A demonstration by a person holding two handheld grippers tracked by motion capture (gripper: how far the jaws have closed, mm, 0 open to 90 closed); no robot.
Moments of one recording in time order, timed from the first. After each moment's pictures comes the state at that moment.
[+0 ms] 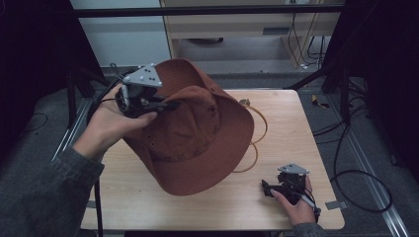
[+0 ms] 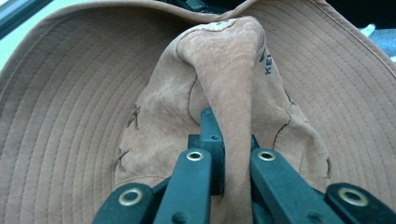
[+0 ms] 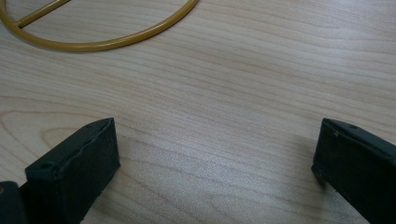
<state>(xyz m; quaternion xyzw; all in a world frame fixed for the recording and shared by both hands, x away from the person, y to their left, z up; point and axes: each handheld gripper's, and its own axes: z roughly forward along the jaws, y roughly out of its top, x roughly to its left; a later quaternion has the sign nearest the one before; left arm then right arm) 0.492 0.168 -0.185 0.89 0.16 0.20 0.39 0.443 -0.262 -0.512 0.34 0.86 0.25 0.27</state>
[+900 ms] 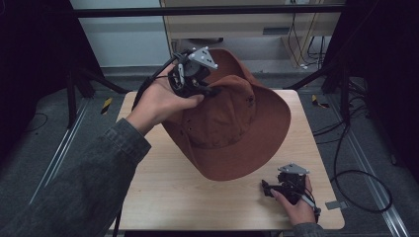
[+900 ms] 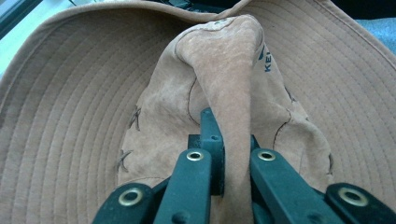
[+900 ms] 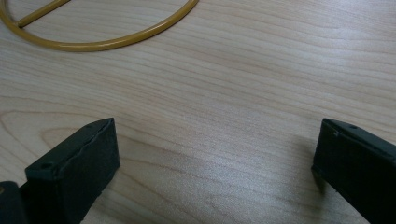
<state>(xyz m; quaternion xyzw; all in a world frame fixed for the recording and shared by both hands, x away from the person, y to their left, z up) 0.528 0.074 -0.172 0.91 0.13 0.18 0.36 0.443 -0.262 -0.512 0.34 0.86 0.25 0.27</state>
